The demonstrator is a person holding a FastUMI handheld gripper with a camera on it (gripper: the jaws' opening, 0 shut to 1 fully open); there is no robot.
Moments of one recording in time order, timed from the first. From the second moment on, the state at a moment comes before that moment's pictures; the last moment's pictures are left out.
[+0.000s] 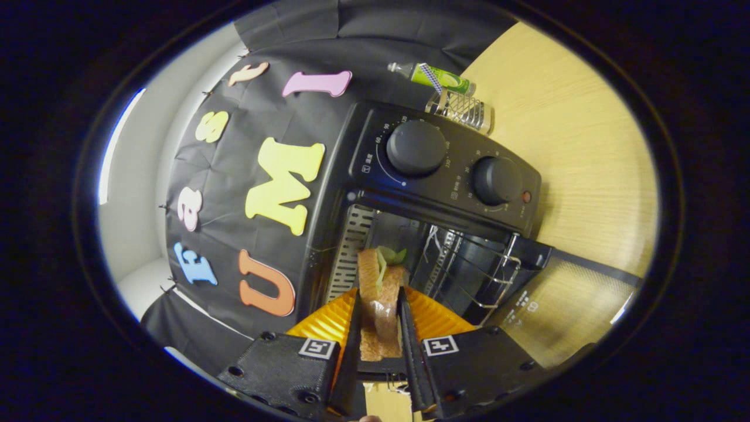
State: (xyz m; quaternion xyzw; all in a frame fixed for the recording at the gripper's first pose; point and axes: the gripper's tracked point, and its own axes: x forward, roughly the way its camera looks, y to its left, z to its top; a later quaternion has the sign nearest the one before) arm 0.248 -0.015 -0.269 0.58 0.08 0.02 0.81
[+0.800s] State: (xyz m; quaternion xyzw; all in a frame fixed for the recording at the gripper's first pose) arm 0.250 0.017 -0.309 0.26 0.26 0.01 0.93
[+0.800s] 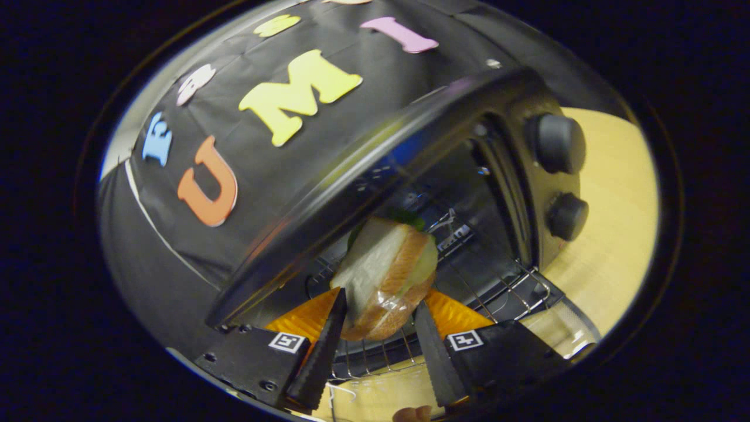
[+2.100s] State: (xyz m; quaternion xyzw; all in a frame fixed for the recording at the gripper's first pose) arm 0.145 0.007 -0.348 0.01 0.28 0.03 0.96
